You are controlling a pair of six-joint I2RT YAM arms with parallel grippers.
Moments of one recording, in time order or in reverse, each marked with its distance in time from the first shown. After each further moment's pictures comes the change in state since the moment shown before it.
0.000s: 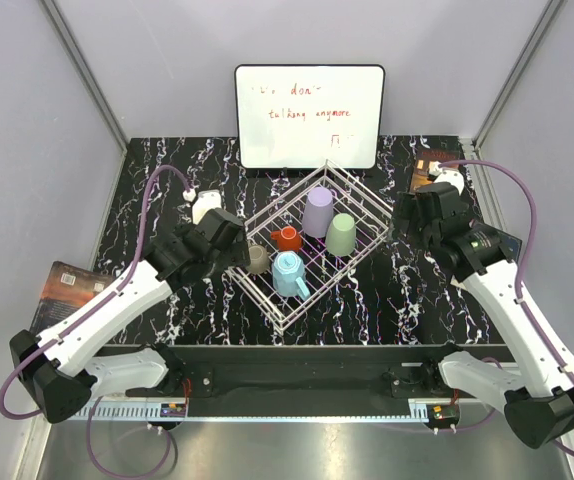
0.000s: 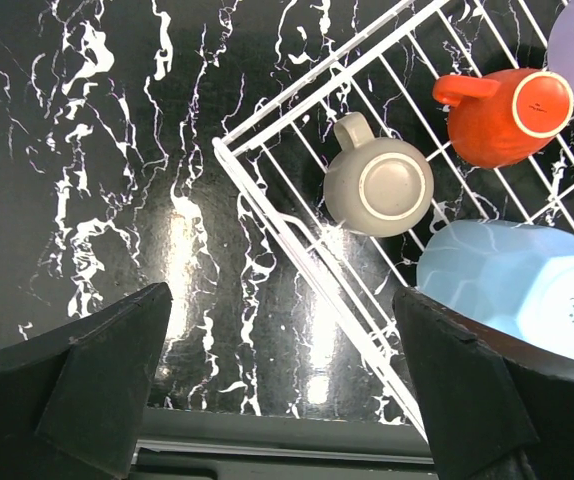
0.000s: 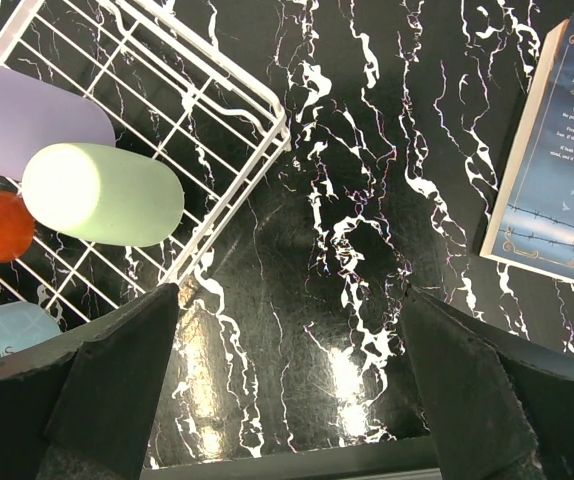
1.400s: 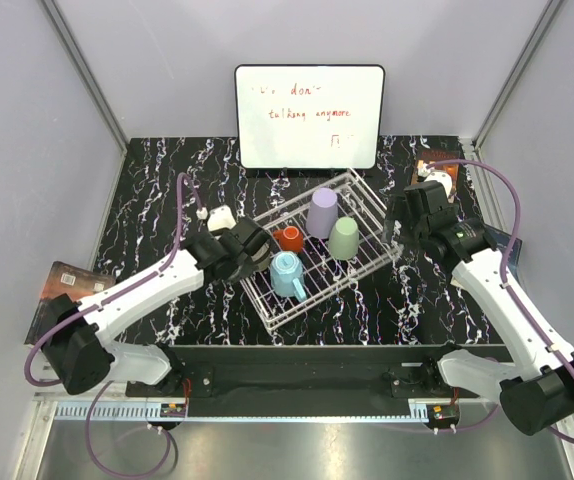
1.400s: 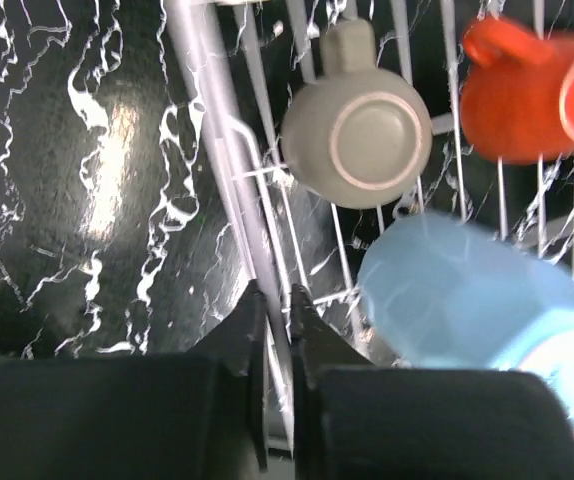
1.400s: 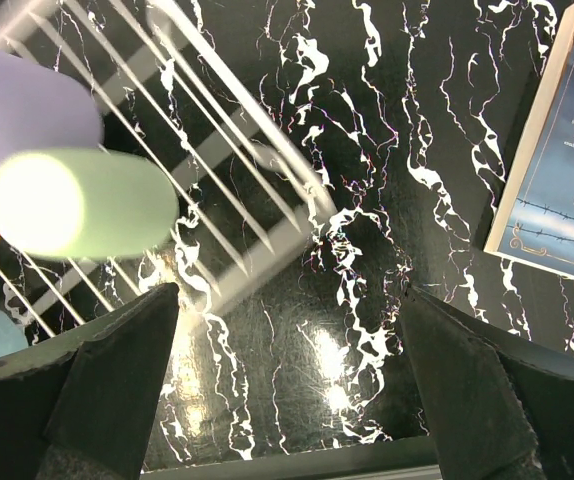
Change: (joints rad) left arm -0.076 0.184 -0.040 0.018 0.056 -0.407; right arm 0.000 0.075 -0.030 0.028 -0.003 -0.010
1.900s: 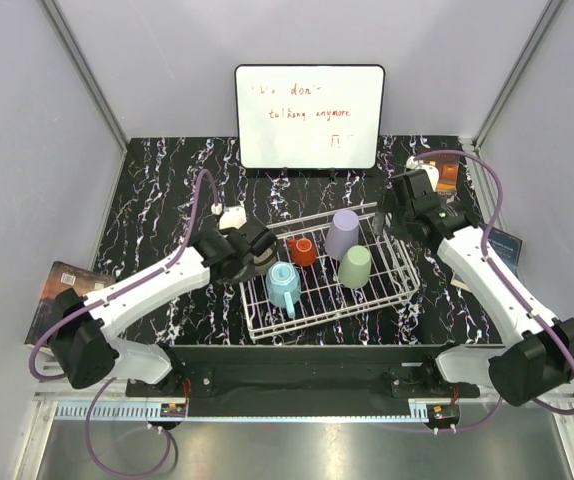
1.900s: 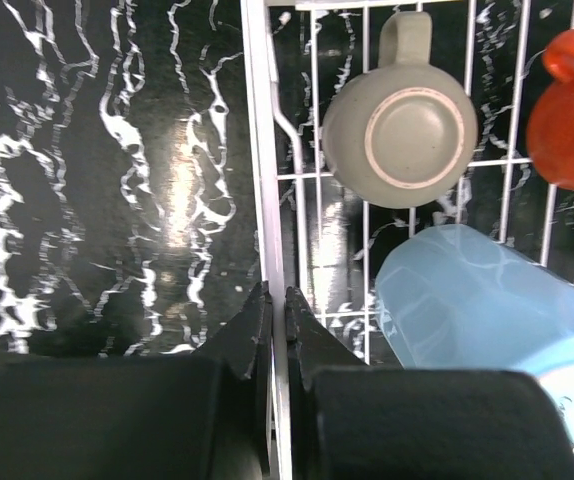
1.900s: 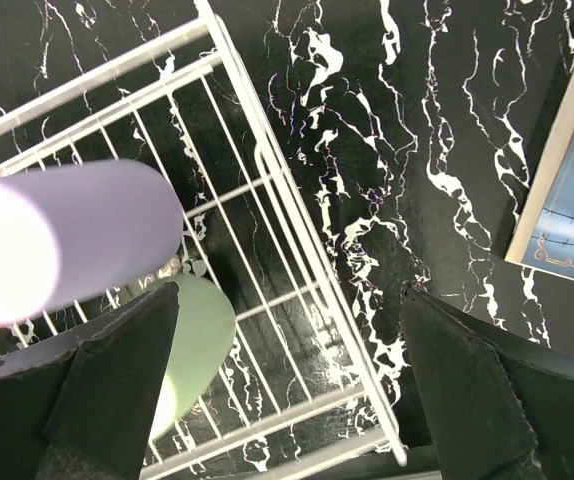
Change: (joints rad) left arm -0.021 0.034 0.041 -0.055 -0.023 0.170; right arm 0.000 0.144 0.060 0.013 -0.005 0.023
